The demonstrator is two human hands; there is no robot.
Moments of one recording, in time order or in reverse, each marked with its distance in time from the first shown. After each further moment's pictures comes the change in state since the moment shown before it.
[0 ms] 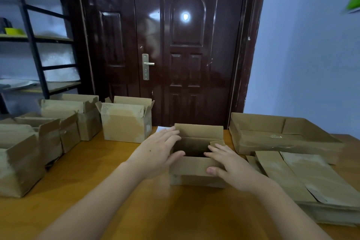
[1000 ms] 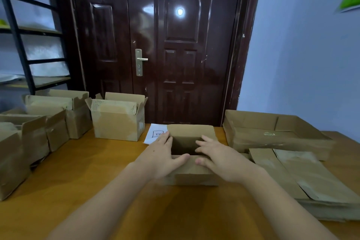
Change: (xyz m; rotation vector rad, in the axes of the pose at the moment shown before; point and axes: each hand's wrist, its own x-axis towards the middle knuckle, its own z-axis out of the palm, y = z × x) left_hand 0.020 0.019 0.034 -0.182 -0.299 -0.334; right_hand 0.017 -0.015 -0.017 -0.115 -0.020 -0.101
